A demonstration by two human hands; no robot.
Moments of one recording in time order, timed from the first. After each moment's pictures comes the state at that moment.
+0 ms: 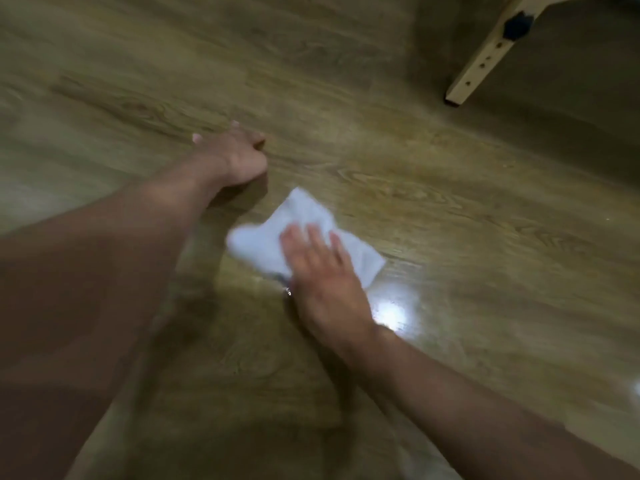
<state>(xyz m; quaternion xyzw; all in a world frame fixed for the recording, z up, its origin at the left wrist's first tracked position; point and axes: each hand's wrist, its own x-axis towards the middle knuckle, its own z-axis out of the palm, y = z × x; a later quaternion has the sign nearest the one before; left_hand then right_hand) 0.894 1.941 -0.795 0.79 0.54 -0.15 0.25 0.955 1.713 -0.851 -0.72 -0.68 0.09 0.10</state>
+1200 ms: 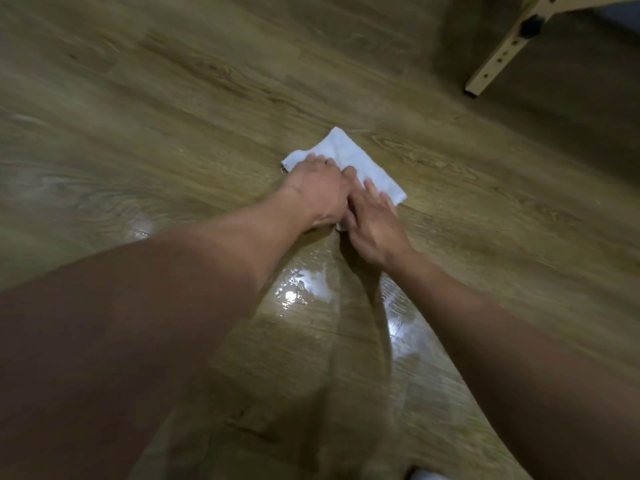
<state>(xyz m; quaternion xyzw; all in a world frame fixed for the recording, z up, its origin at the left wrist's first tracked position) 0.865 1.804 -0.793 0.94 0.30 -0.13 0.01 0.965 1.705 -0.830 -0.77 -0.59 0.21 0.09</state>
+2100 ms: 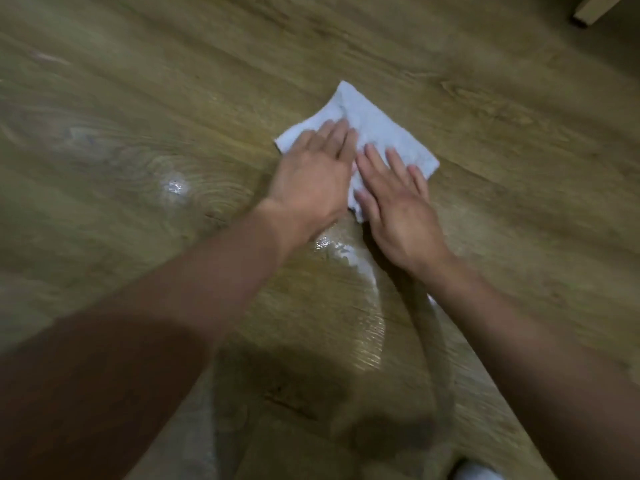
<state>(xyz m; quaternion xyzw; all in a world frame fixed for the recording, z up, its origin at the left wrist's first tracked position) 0.801 1.793 -0.822 0.92 0.39 -0.08 0.06 0.925 1.699 -0.839 -0.74 -0.65 0.16 0.08</state>
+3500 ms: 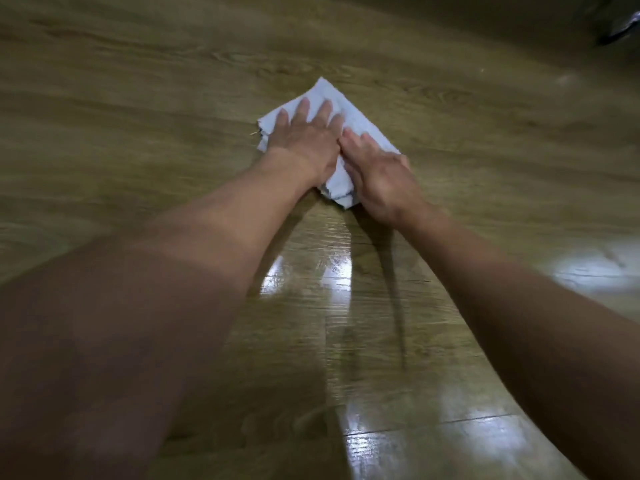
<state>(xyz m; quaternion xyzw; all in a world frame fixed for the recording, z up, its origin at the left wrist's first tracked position) 1.001 1.705 -0.814 0.95 0.23 -0.17 0.14 1.082 1.574 -0.832 -0.86 -0.50 0.13 0.05</state>
